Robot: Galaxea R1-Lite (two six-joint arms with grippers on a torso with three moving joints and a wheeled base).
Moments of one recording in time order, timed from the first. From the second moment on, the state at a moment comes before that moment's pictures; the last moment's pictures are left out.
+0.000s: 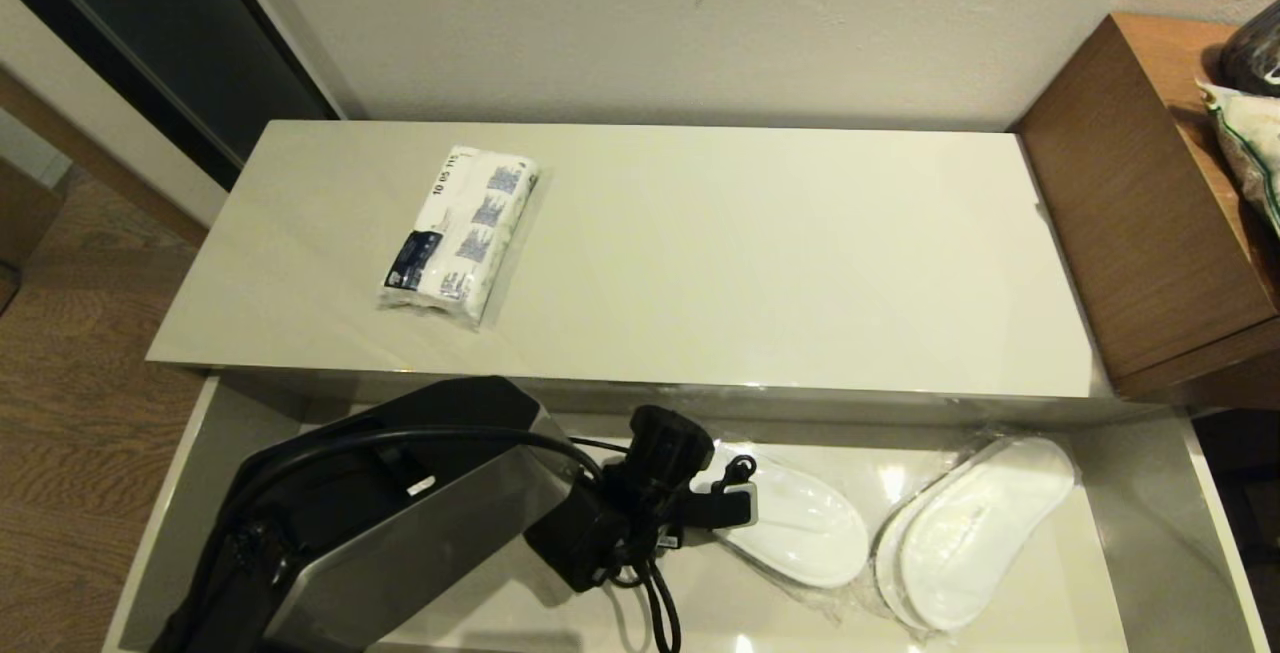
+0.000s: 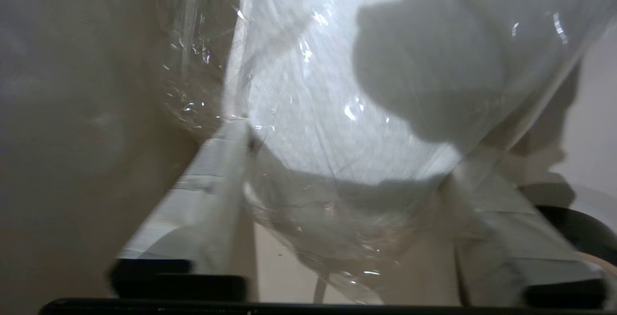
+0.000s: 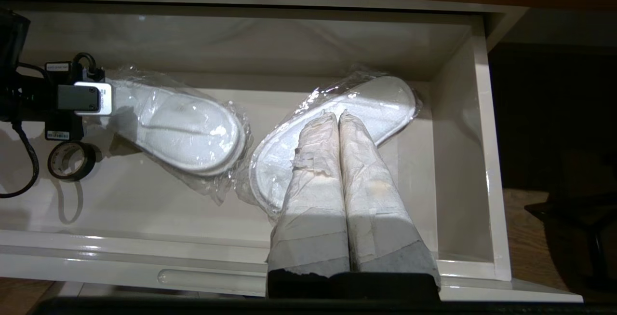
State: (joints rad) left arm -0.75 2.48 -1.26 -0.57 0.31 1.16; right arm 0.00 0.00 0.00 -0.01 0.00 -0.01
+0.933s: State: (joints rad) left arm -0.80 2.34 -1.11 -0.58 0.32 1.10; right arm 0.00 0.00 0.00 -0.01 0.00 -0.01
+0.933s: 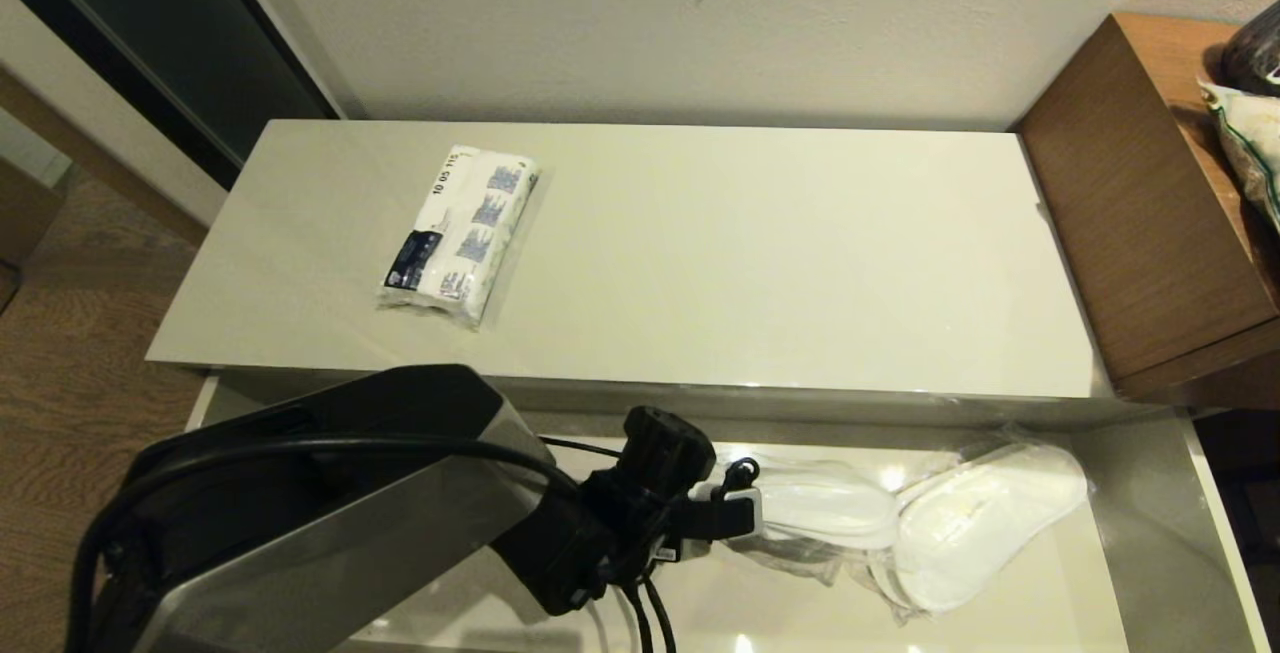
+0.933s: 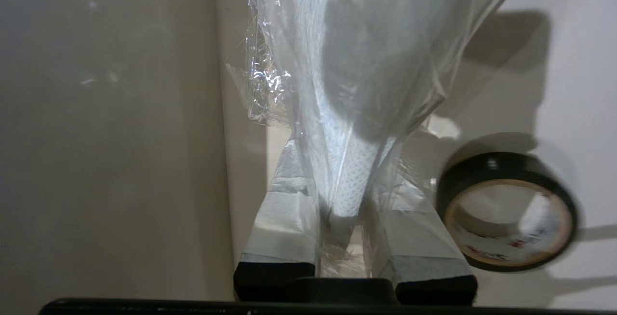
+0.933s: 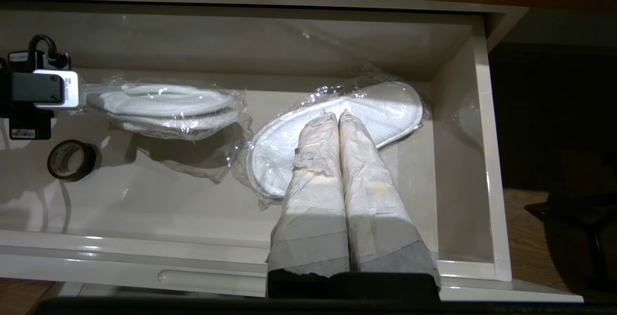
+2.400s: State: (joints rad) left arm -1.05 1.75 -0.93 -0.18 0.48 0.68; right arm 0.00 0.00 0.00 -0.01 0.00 -0.01
